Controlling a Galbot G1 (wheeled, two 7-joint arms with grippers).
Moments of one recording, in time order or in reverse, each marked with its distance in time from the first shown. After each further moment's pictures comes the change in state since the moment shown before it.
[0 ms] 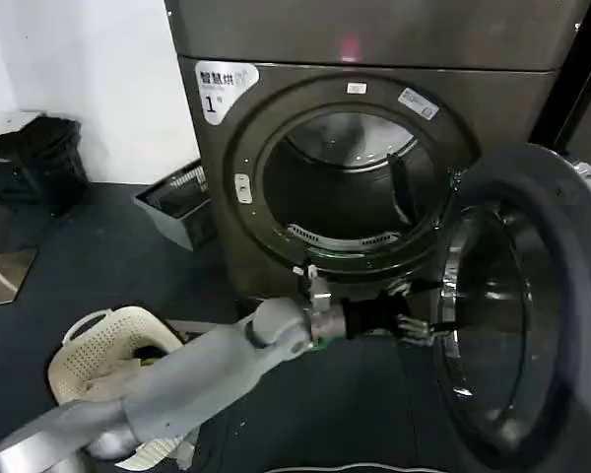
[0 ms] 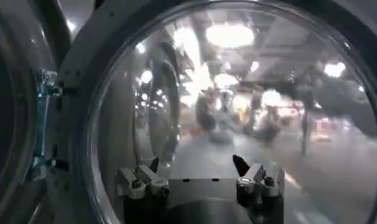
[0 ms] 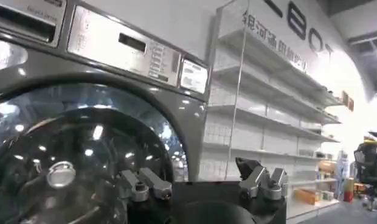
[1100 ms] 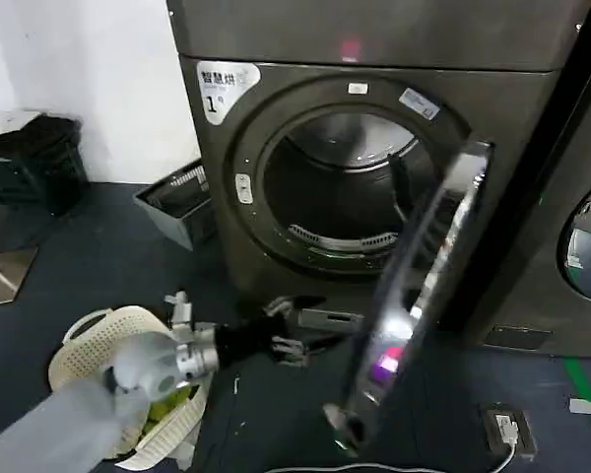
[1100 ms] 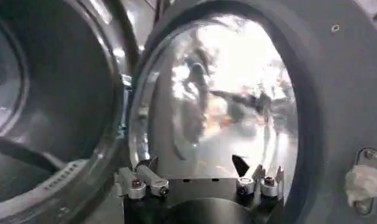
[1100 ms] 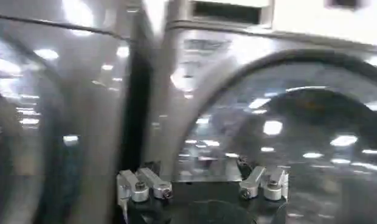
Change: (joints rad) left arm 0.363 0.476 -0.344 -0.350 -0.040 0.071 0.109; right arm 0.098 0.050 -0.373 0.099 -0.009 0.052 -0.152
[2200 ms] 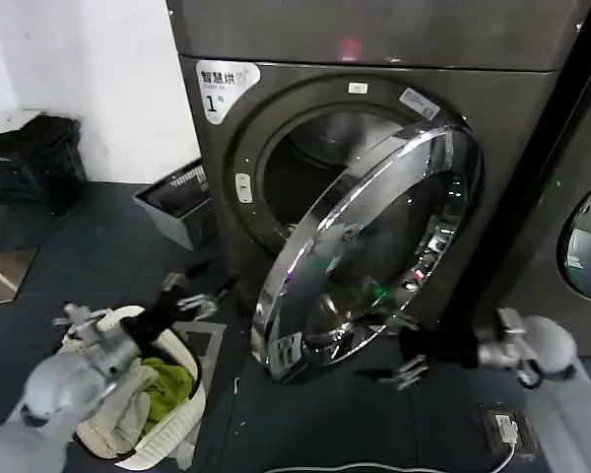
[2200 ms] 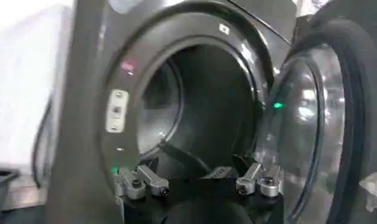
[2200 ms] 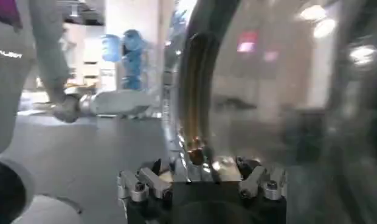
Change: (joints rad) left arm 0.433 -0.082 -0.651 -0.015 0.075 0.077 -0.123; right arm 0.338 -0.103 -0.821 -0.270 -0.013 0.189 -1.096
